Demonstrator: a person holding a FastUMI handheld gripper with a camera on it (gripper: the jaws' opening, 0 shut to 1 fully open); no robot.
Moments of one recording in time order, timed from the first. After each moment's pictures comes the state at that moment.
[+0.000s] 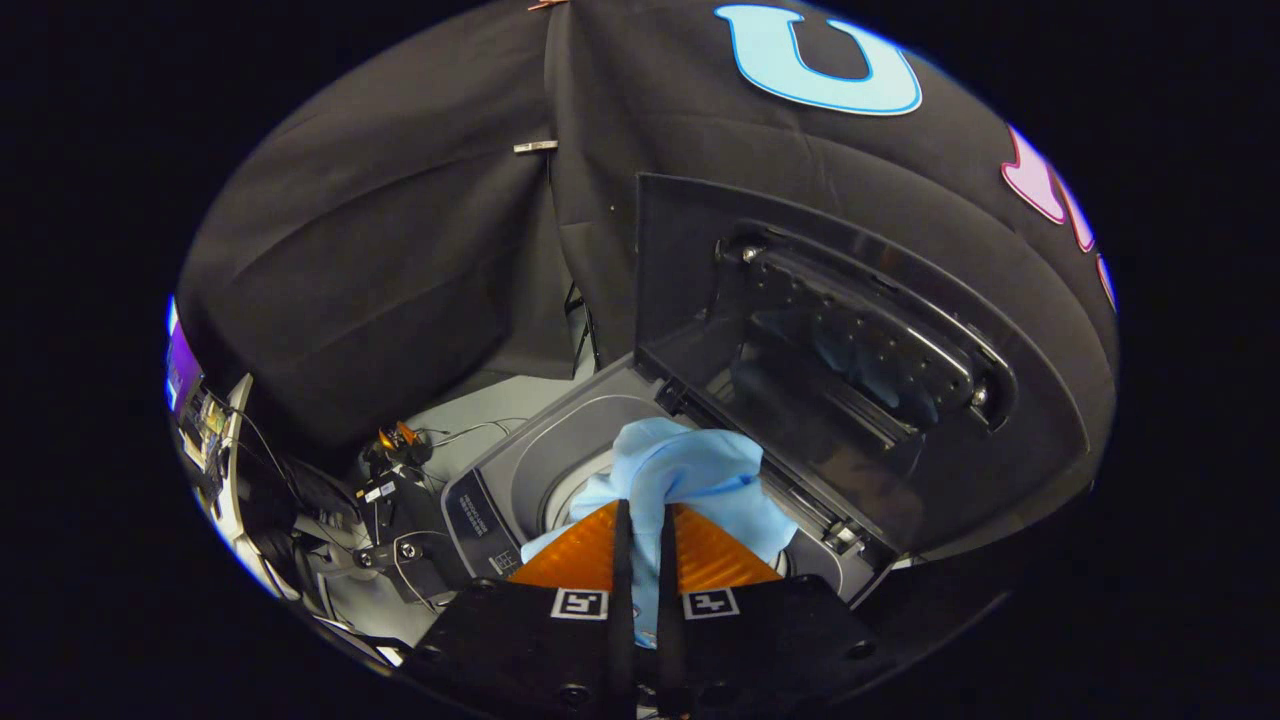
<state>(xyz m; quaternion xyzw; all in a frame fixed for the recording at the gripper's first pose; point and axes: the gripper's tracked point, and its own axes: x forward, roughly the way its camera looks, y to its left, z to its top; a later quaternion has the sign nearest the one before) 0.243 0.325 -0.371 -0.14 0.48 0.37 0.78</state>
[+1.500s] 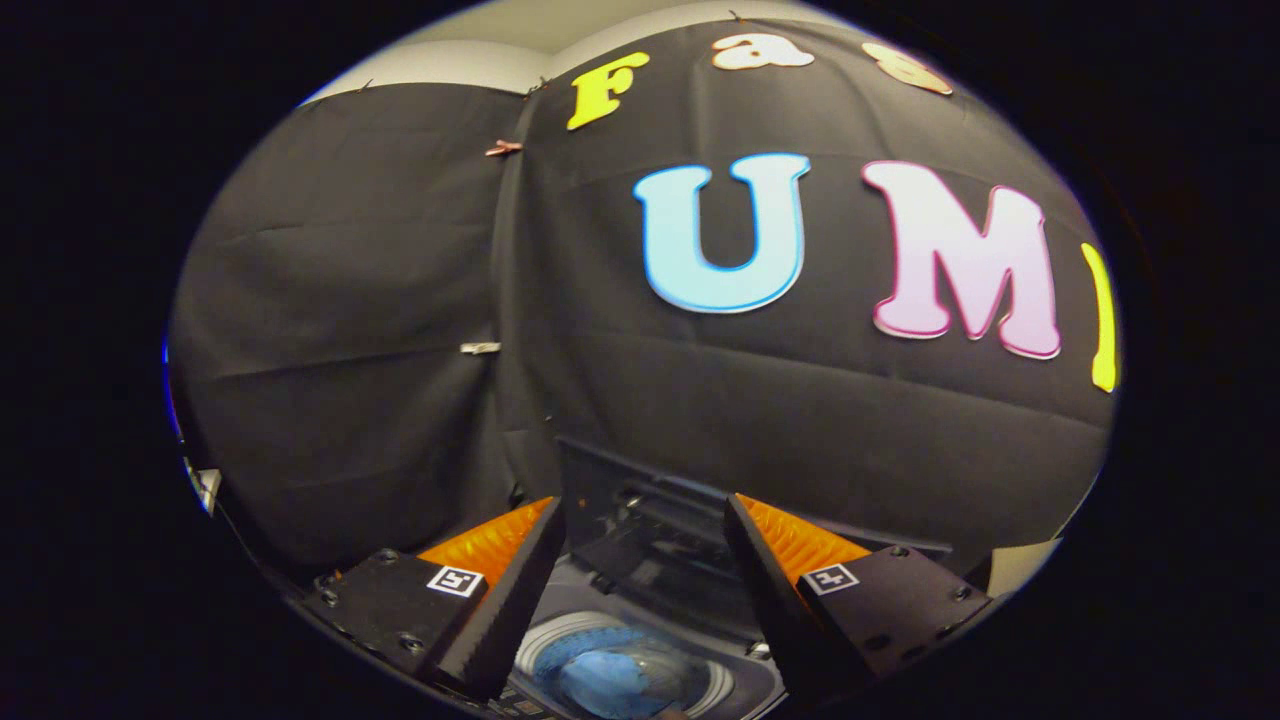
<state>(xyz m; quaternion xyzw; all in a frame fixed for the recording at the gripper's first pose) 0.357 0.319 -0.222 -0.02 0.18 0.29 0.94</state>
